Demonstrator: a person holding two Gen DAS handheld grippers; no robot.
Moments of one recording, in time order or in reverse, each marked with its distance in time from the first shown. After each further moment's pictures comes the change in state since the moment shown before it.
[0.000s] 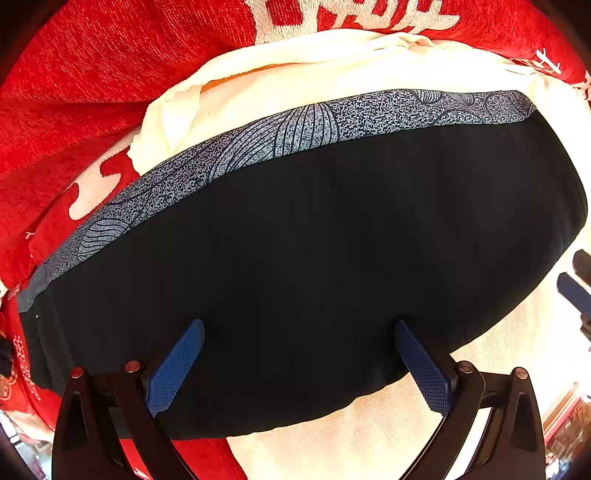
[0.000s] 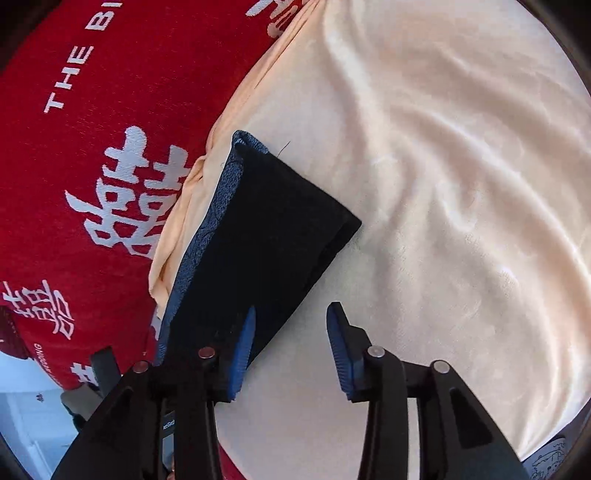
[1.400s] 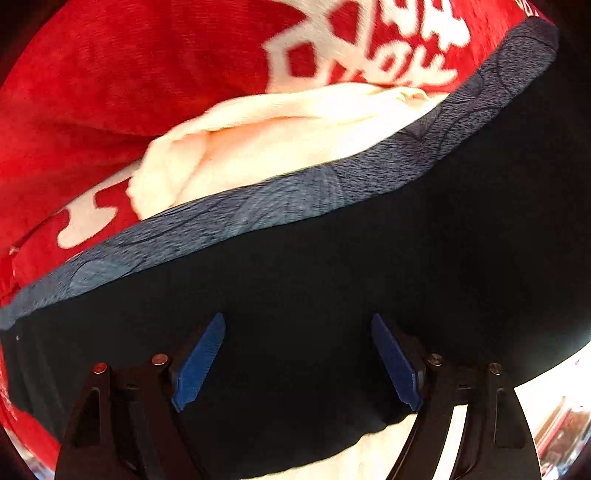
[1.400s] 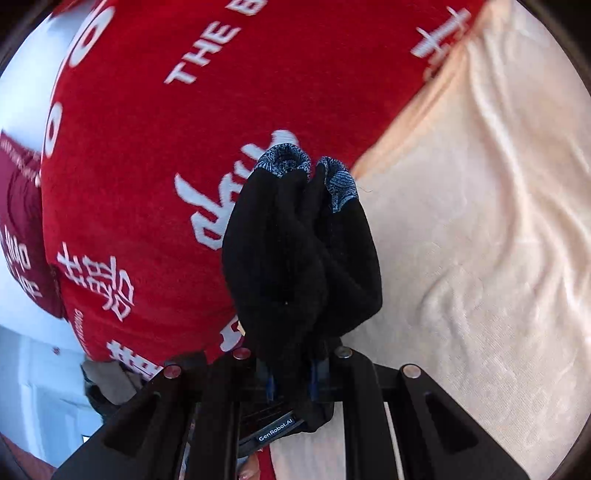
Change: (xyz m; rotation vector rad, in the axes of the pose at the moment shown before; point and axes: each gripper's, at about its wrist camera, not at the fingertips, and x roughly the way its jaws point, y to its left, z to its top) left arm -0.023 0.011 -0.008 -0.036 -0.171 -0.115; right arm -0.015 0.109 -0.004 -0.277 -0.147 0.187
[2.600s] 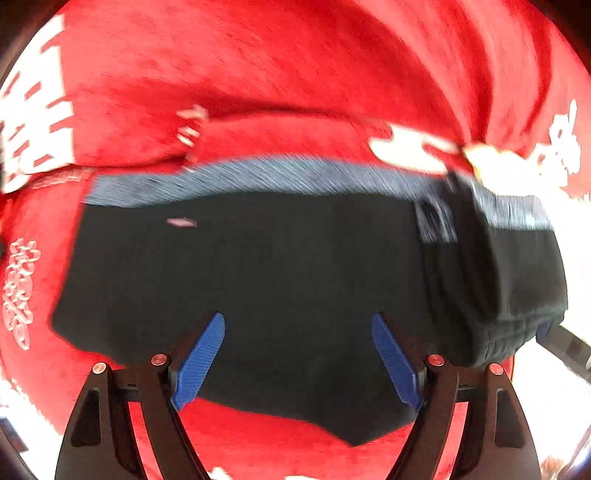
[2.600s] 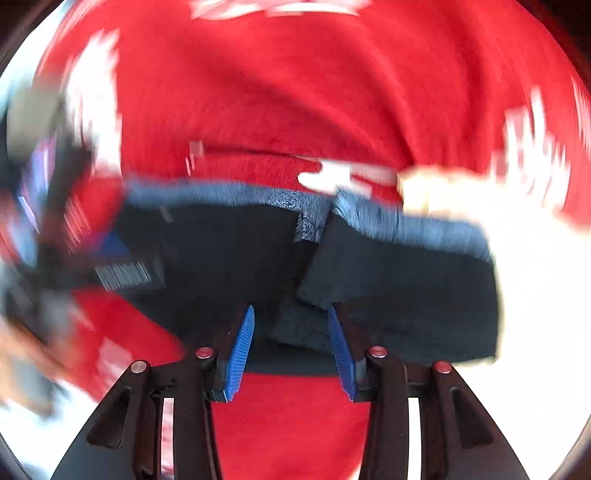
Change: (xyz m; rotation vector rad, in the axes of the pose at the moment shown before) left arm -0.046 0.282 -0.117 -0.276 -0.017 0.057; right arm 0.151 0.200 -0.231 -0.452 0.325 -0.241
